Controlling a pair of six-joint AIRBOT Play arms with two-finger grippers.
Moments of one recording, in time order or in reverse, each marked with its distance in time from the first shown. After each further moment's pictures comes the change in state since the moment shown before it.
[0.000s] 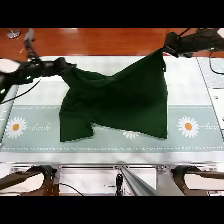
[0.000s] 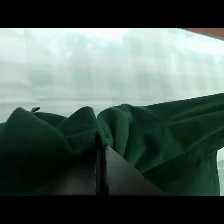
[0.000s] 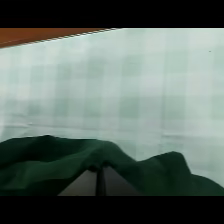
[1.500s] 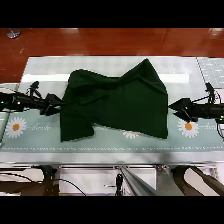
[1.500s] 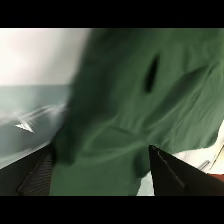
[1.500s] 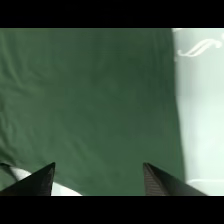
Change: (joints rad) left arm 0.385 -0.241 -0.212 0.105 -0.492 0.055; right arm -0.459 0.428 -0.991 0.311 0.124 -0.358
